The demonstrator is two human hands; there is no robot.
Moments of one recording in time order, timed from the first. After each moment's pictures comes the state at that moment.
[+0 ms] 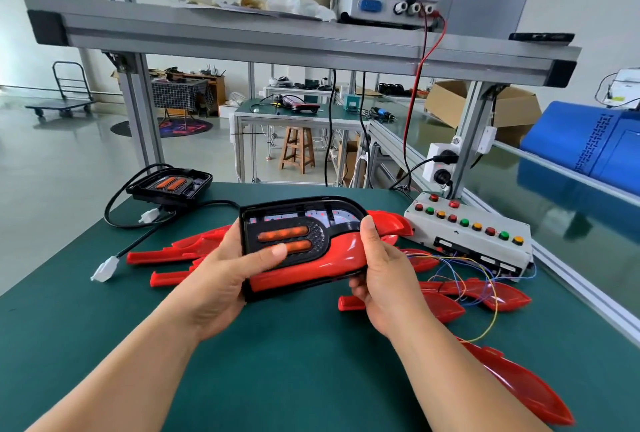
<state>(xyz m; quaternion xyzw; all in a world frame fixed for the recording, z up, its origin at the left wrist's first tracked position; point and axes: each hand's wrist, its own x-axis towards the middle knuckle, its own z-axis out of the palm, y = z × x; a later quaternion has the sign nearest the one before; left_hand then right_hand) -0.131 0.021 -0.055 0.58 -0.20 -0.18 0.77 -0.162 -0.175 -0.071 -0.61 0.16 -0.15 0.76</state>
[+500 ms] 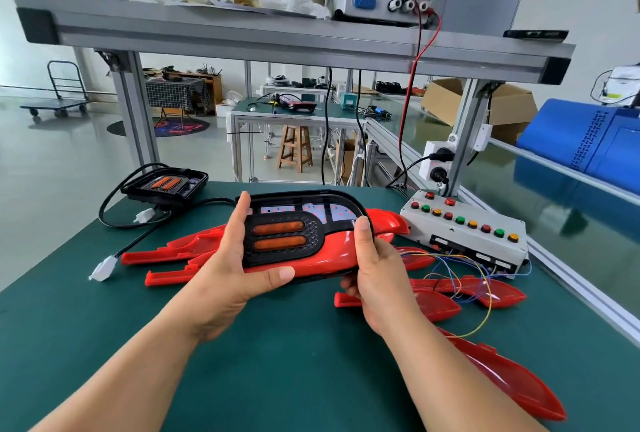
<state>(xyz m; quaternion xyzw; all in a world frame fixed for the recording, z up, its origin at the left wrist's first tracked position) -0.125 0.019 -0.073 0.64 -0.25 -0.08 0.72 -0.160 -0.175 -0.079 -0.67 0.14 -0.19 0.71</state>
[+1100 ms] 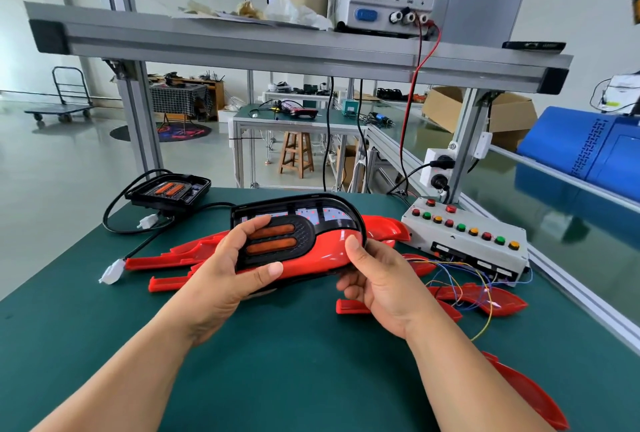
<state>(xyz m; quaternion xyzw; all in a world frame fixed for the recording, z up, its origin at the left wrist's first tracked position) -0.118 0.029 -0.072 0.66 -0.24 -0.09 0.71 -0.167 -0.193 -0.067 -0.64 -0.01 -0.04 0.76</state>
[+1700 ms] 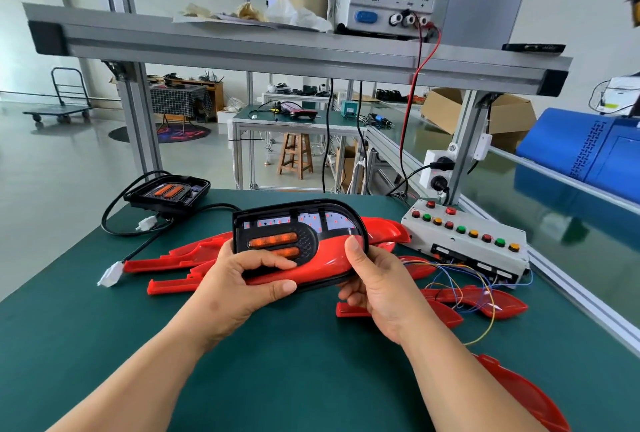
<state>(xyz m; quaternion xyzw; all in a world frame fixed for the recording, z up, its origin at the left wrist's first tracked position) -0.126 0.018 -0.072 0.77 -0.23 0.02 0.59 -0.164 -0.187 -0.072 -0.68 0.04 -0.08 0.73</state>
